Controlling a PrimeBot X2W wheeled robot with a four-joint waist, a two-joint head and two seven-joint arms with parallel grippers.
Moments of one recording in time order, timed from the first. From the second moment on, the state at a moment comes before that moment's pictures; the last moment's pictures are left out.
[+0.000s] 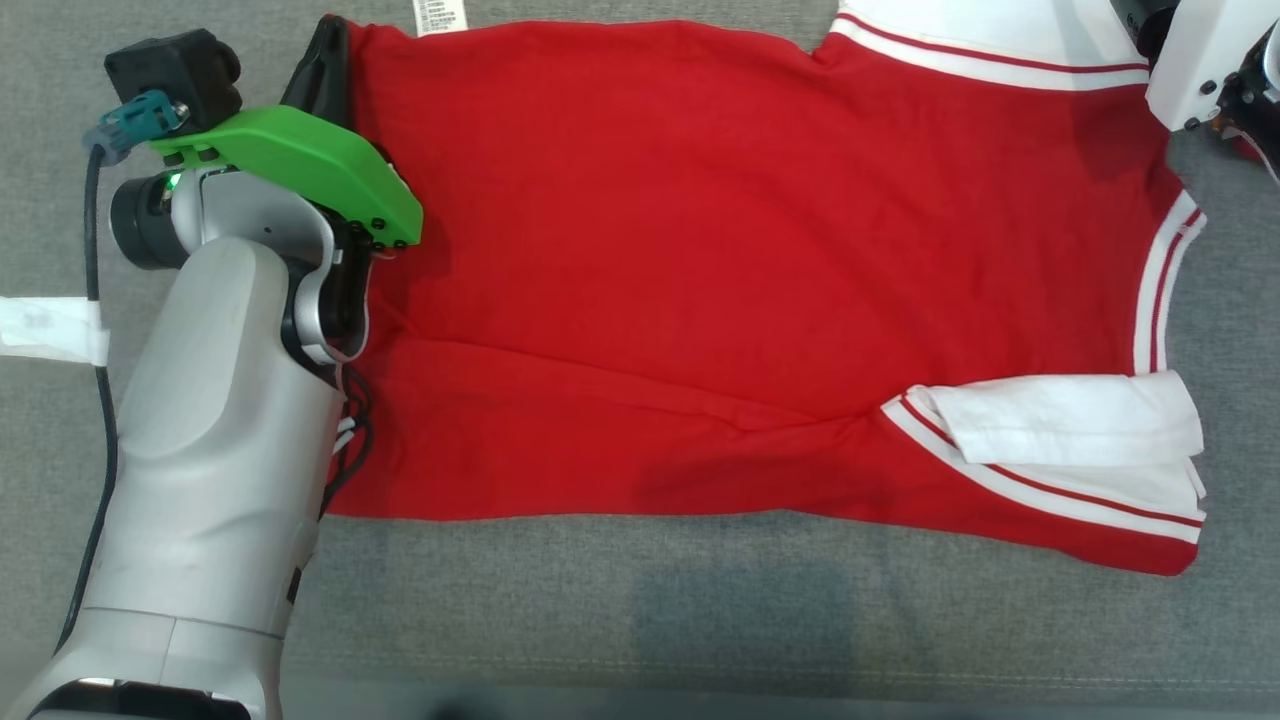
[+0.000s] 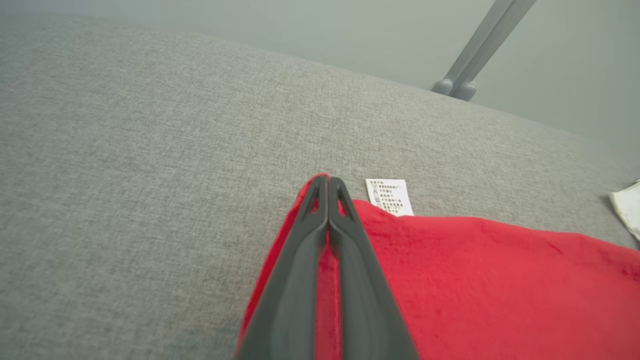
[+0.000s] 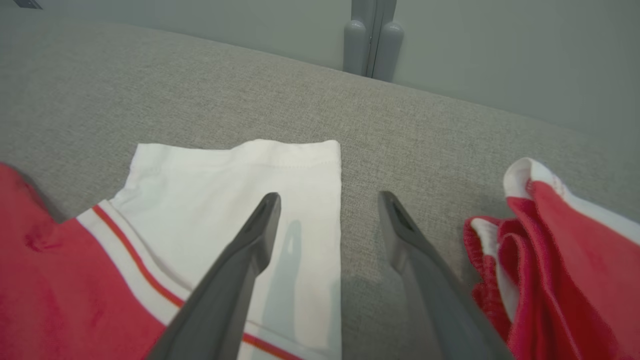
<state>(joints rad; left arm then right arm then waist) -0.84 0.04 -0.29 0.59 -0.59 0.09 -0.04 -0.98 -0.52 0.55 0.51 0.60 0.10 0.29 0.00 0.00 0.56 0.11</state>
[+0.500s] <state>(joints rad) -0.84 0.02 -0.37 0.53 -0.60 0.03 -0.11 -1.05 -0.54 0.54 0.63 0.59 0.08 0.34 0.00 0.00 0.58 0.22</state>
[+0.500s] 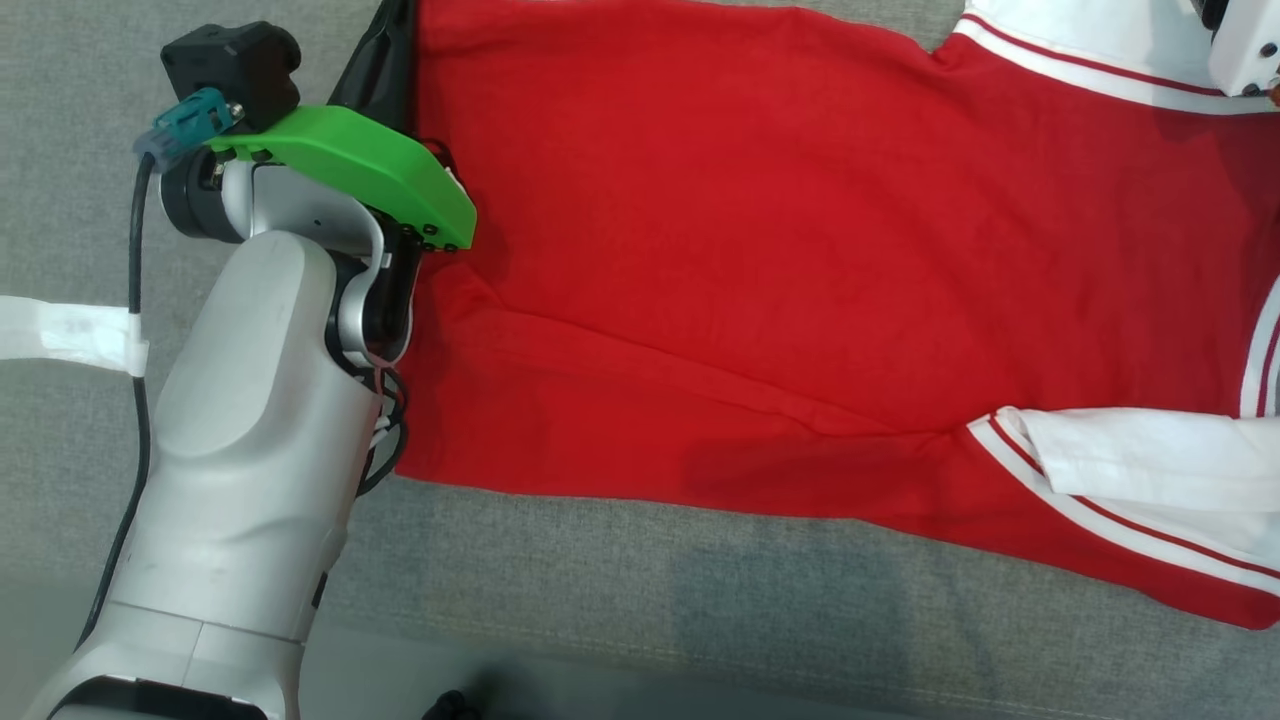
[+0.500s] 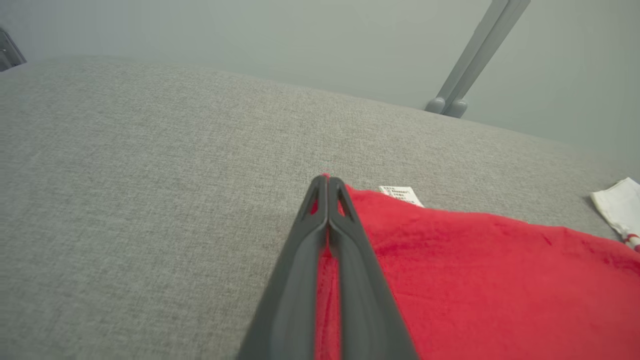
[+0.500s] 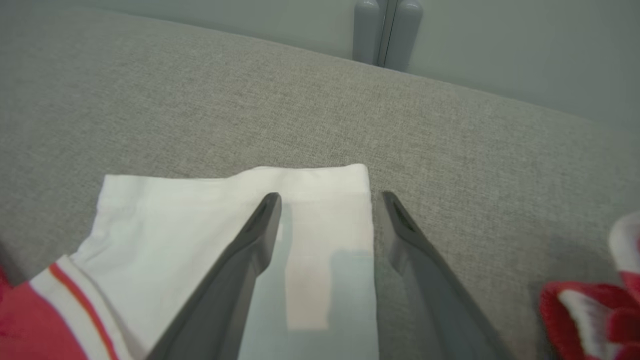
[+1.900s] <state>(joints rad) -0.69 0.08 -0.29 0.57 -0.69 0.03 -0.22 -0.84 -0.42 0.55 0.59 0.61 0.11 -0.17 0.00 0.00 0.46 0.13</state>
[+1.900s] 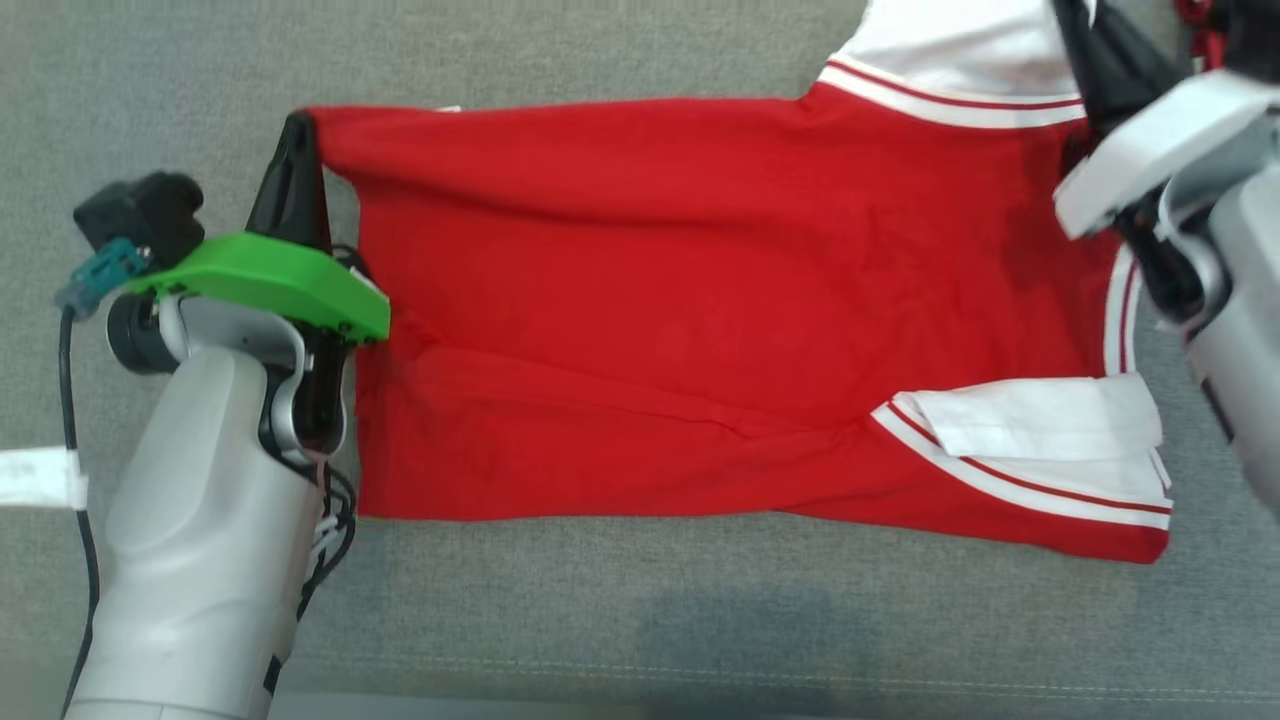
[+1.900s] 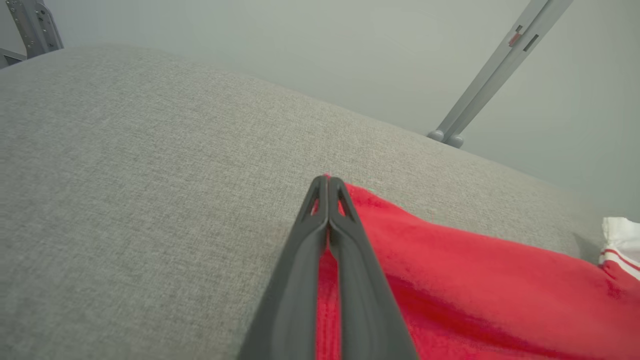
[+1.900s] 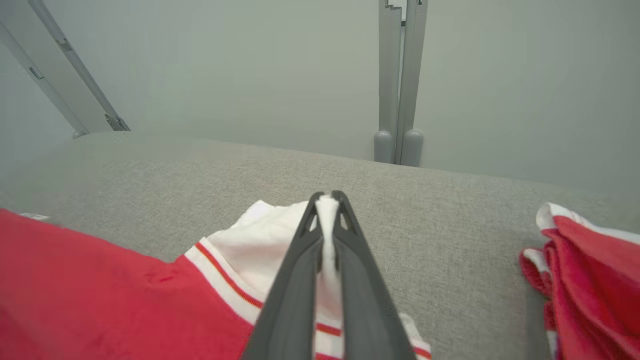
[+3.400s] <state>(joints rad) -0.04 0.14 -0.22 0.27 -0.79 0.10 -0.15 -0.06 -0.37 0.36 0.25 0.54 0.08 -0.26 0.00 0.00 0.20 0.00</state>
